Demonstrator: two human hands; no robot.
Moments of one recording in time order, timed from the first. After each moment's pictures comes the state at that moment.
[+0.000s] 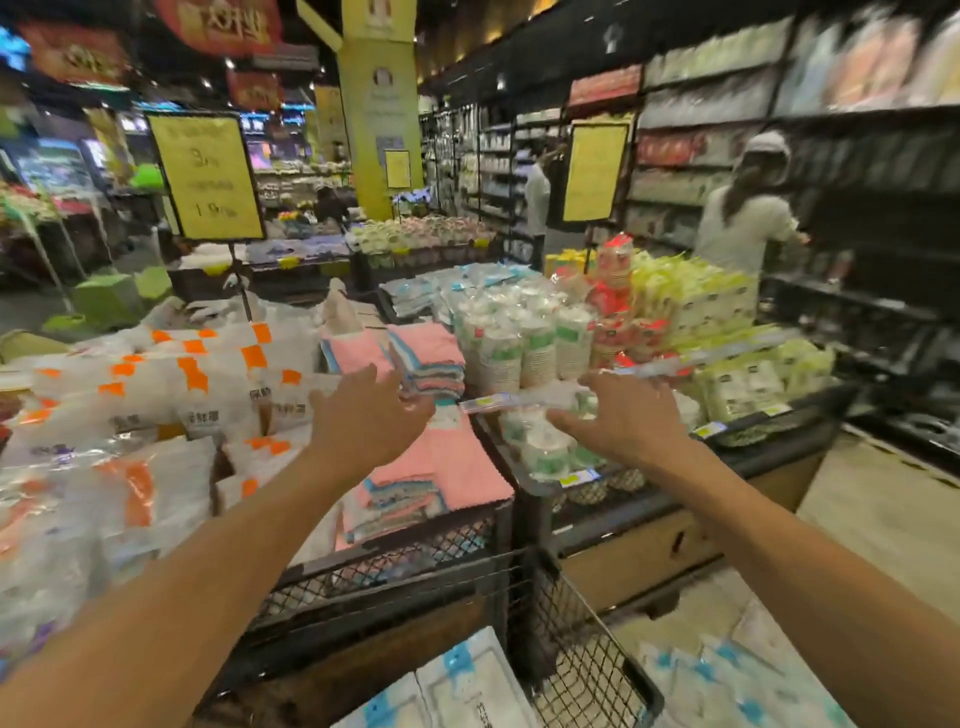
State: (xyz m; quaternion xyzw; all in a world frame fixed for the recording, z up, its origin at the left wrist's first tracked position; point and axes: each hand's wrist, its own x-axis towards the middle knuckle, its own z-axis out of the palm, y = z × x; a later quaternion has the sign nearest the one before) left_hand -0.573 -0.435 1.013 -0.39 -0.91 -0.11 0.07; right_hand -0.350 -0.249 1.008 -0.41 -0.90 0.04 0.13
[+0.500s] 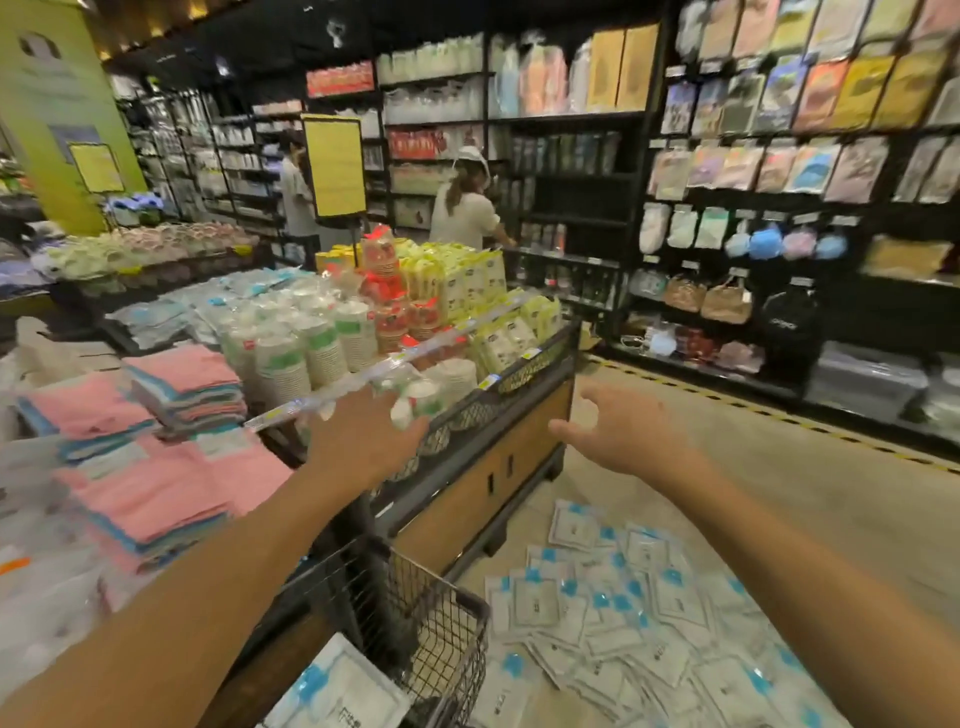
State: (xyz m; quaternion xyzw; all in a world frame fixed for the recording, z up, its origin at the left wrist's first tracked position) left_hand -0.381 -0.354 0.992 -0.62 -0.78 -0.11 0.01; right_hand -0.090 -0.300 0.997 -0.64 -0.76 0.05 0.11
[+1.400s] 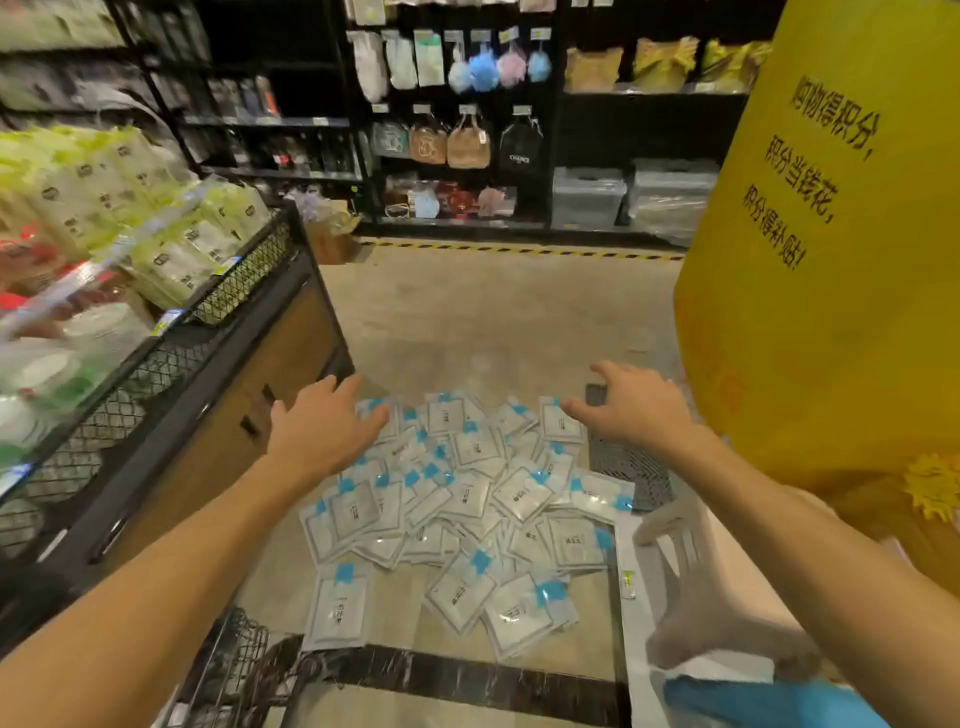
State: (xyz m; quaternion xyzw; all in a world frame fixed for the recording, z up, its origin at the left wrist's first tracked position) left_hand -0.002 -0.251 0.860 -0.77 -0.63 0.01 -0.08; right_hand 0.327 -0.360 0.863 -0.83 -0.55 0.10 0.04
